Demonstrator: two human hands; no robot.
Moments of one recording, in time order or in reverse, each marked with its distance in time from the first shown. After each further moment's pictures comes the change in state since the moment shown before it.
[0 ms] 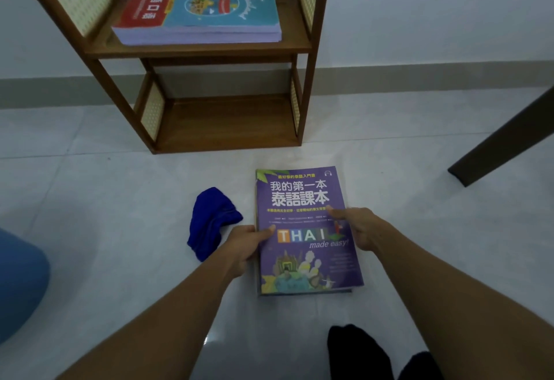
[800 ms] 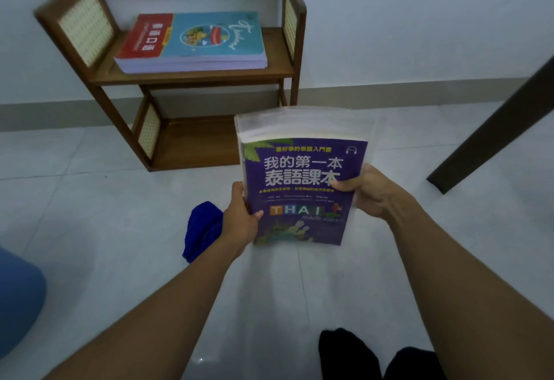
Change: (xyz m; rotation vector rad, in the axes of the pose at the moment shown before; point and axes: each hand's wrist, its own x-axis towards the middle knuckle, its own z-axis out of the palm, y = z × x) left_hand -0.020 0.051 0.014 0.277 0.151 0.567; right_hand -0.060 -0.075 -0.032 0.045 -0.284 -0.500
